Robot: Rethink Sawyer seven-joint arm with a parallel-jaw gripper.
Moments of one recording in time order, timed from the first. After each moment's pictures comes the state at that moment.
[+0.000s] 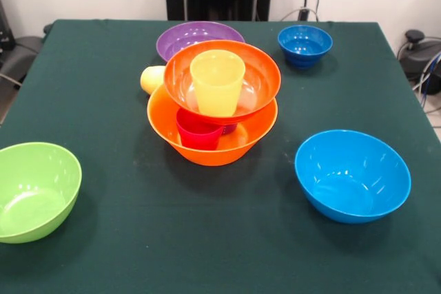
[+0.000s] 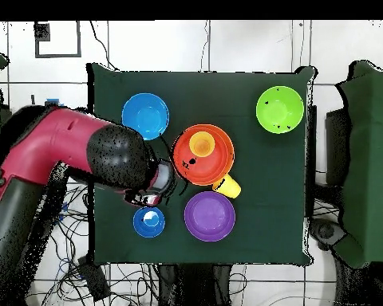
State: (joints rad) arm 0.57 0.09 -1.39 0.98 -1.83 -1.63 3.20
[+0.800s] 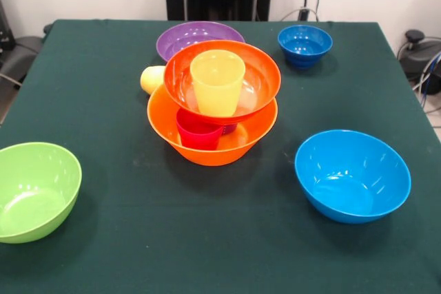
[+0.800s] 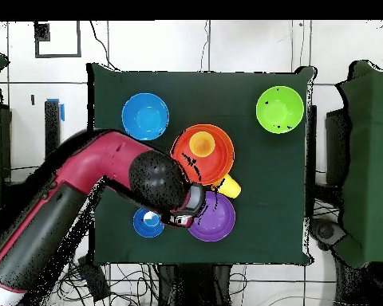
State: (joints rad) arm 0.57 0.17 -1.31 1.15 -1.96 -1.51 3.02
